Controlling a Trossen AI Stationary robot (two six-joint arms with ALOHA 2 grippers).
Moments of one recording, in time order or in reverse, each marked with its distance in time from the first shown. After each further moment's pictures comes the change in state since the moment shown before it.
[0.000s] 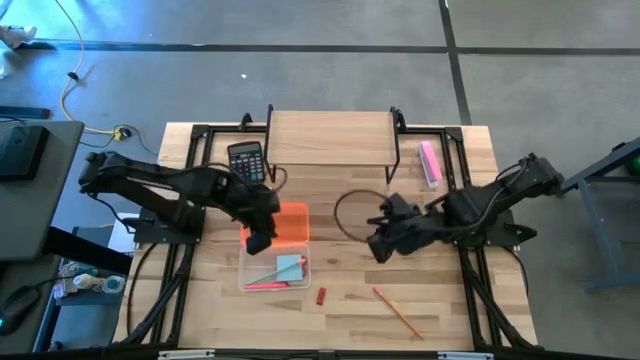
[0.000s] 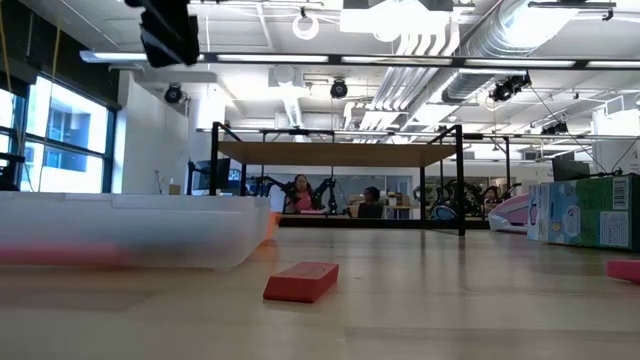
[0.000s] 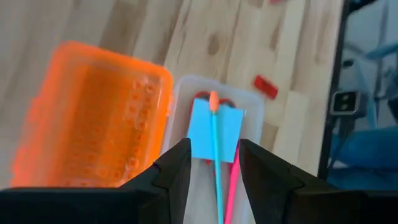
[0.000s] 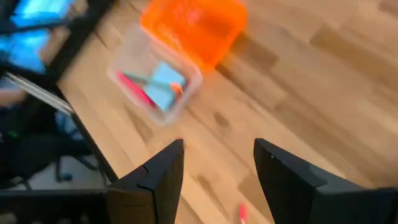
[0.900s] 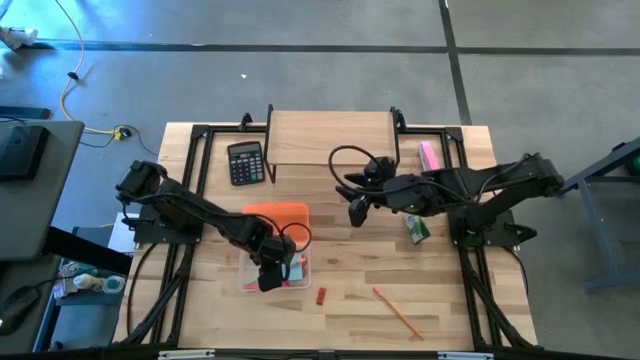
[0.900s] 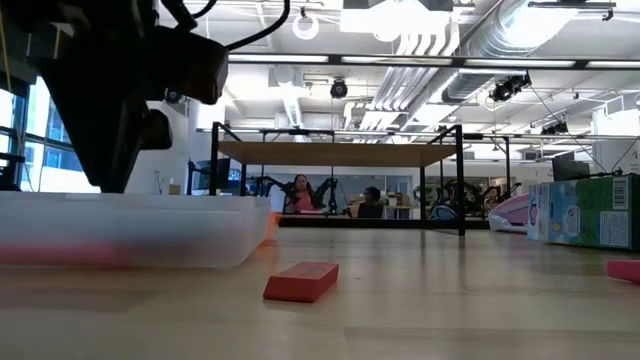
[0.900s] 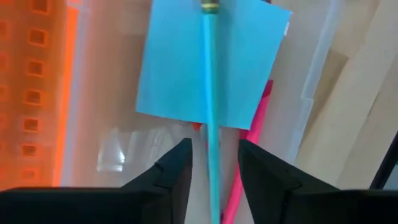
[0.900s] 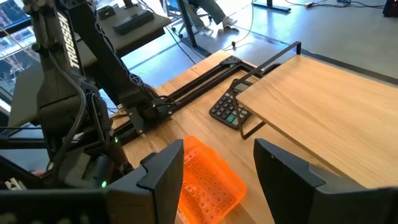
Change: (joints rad) left arm -0.201 0.375 -0.105 0.164 0.045 -0.163; right arm -0.195 -0.002 0.000 0.493 0.254 -0.626
